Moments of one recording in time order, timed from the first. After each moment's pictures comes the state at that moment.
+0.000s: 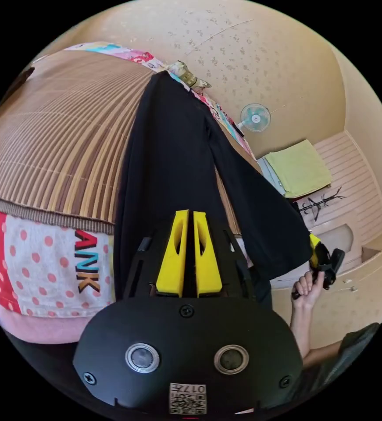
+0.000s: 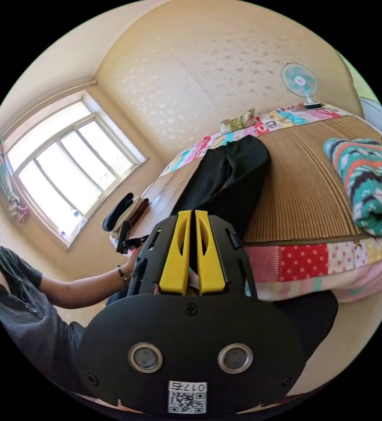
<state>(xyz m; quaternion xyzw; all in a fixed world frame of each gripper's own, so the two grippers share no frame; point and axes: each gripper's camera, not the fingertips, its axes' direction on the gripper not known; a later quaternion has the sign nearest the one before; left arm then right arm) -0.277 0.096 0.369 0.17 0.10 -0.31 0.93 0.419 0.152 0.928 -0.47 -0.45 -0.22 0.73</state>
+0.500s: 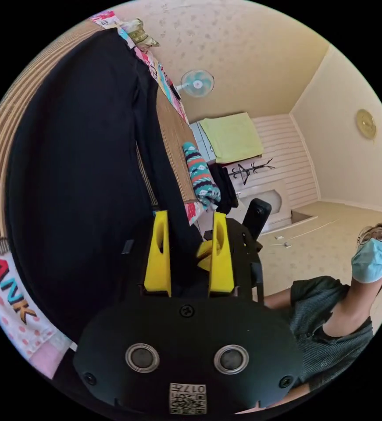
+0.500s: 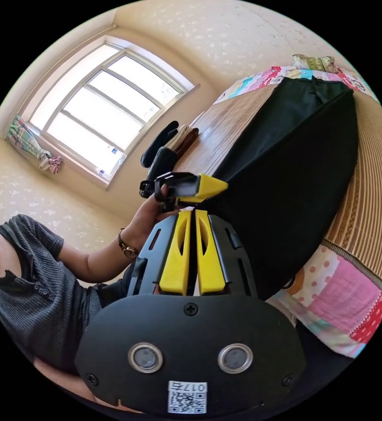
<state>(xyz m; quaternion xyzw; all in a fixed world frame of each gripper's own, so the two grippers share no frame) -0.264 0.075 0.367 0.10 0.33 -0.19 0.92 0.313 0.328 0.934 -0.62 -0.51 -0.30 0.51</state>
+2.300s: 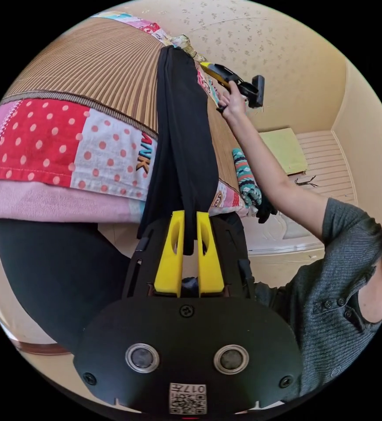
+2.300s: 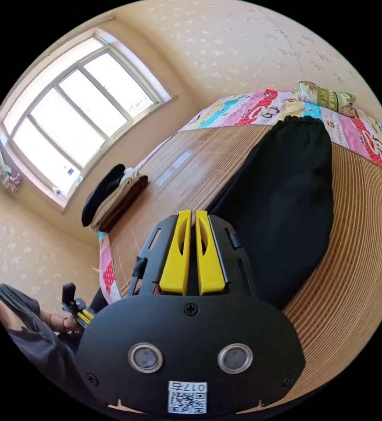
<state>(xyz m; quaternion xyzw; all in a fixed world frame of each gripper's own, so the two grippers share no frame) -0.223 0.246 0.318 0.09 0.18 -0.31 0.93 0.029 0.489 1.175 -0.55 -0.46 -0.40 0.58</state>
